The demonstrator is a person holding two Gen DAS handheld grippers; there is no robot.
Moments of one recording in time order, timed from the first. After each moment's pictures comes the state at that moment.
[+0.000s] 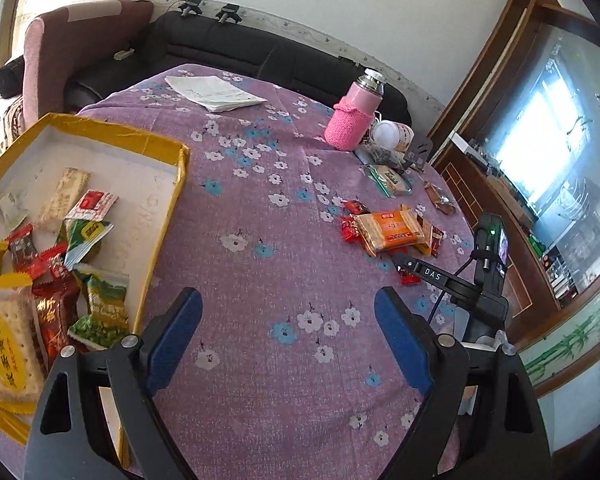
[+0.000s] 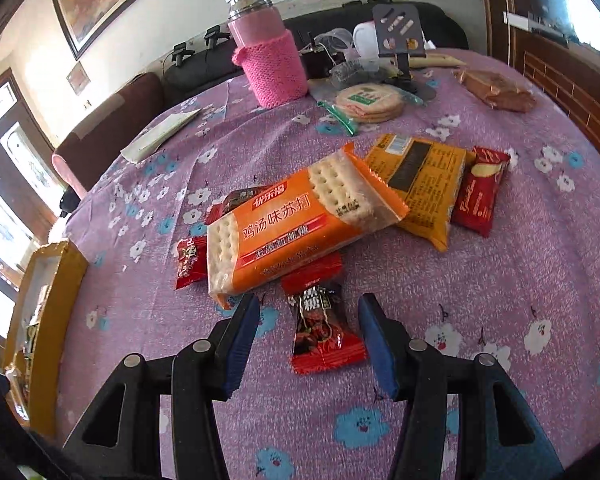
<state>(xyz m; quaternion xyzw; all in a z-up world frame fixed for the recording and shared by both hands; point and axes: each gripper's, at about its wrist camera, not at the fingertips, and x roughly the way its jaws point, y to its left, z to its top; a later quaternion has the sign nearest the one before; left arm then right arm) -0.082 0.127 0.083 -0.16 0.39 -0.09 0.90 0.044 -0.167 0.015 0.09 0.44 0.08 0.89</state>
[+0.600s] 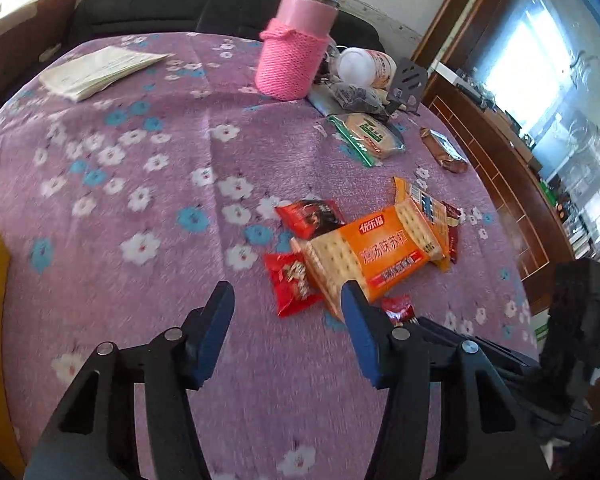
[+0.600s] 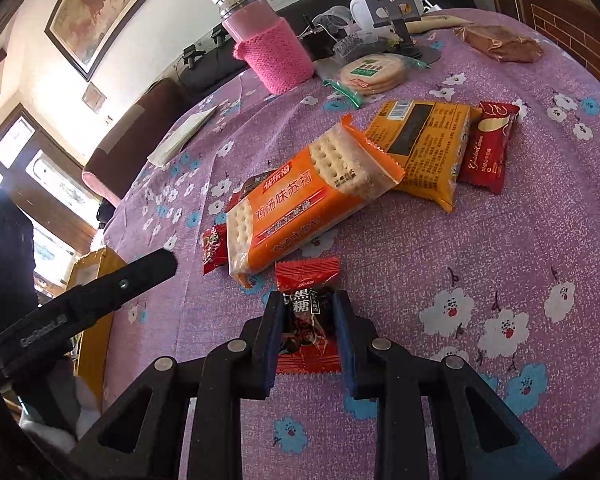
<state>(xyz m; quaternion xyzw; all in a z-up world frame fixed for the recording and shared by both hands) 0.079 0.015 0.029 -0.08 0.46 -0.16 0.87 0.042 -0.195 0.010 0.19 0.47 0.15 0.85</state>
